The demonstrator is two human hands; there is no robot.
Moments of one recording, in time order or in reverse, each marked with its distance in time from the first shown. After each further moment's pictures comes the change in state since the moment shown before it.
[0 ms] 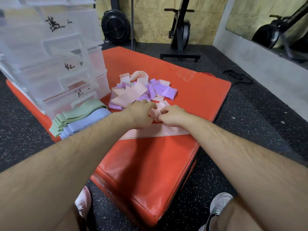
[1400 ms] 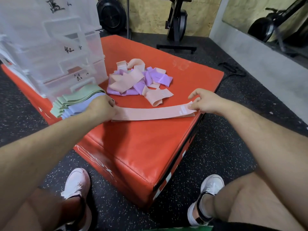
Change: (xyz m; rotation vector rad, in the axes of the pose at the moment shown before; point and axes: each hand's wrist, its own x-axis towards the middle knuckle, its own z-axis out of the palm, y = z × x) left_hand -0.077 -0.064 0.009 -0.382 0.188 -0.458; right_hand -0.038 0.106 -0.051 0.255 0.088 -0.034
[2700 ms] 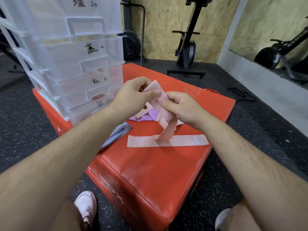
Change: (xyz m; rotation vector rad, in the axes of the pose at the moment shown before) left_hand -0.015 0.095 -0.091 -0.659 0.060 0.398; right_hand -0.030 -0.157 0.037 0.367 -0.031 -0.545
